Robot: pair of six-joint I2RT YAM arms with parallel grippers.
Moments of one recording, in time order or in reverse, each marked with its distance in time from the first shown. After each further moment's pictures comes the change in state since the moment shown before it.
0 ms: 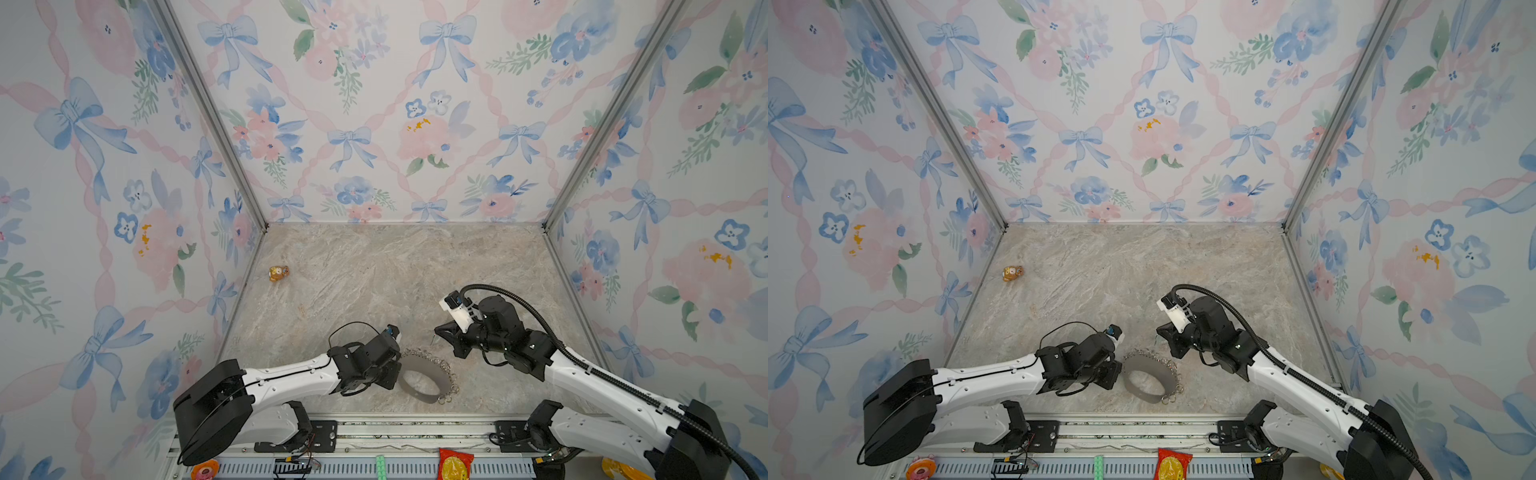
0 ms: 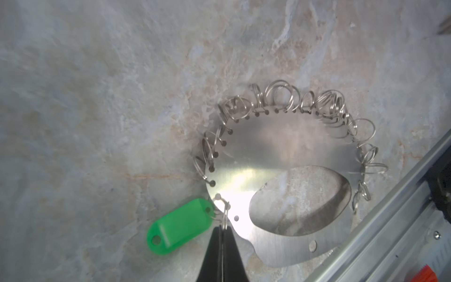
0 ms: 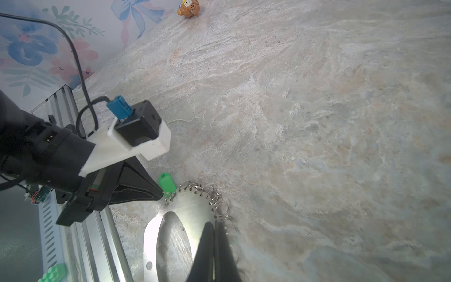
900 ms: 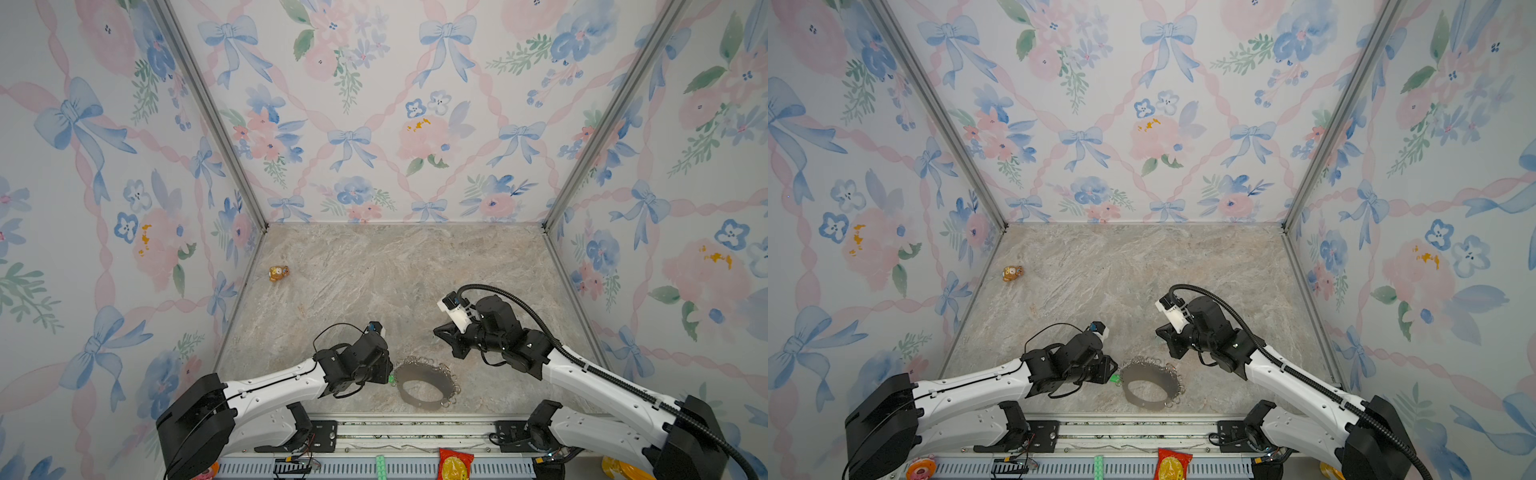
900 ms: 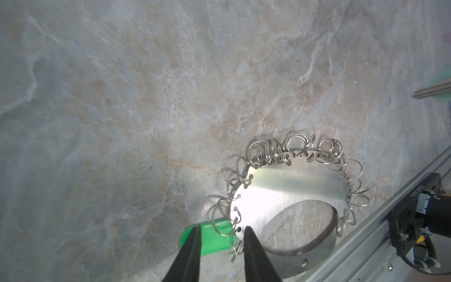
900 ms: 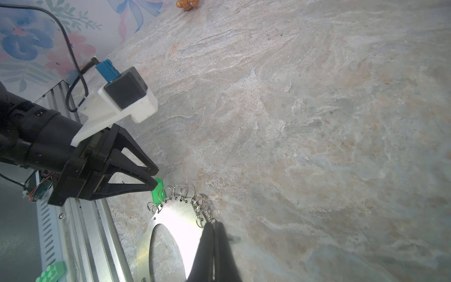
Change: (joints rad) left arm 0.074 -0.115 -0.053 0.007 -0.006 -0.214; right arm 0.007 0.022 0.004 -0.003 0.004 0.000
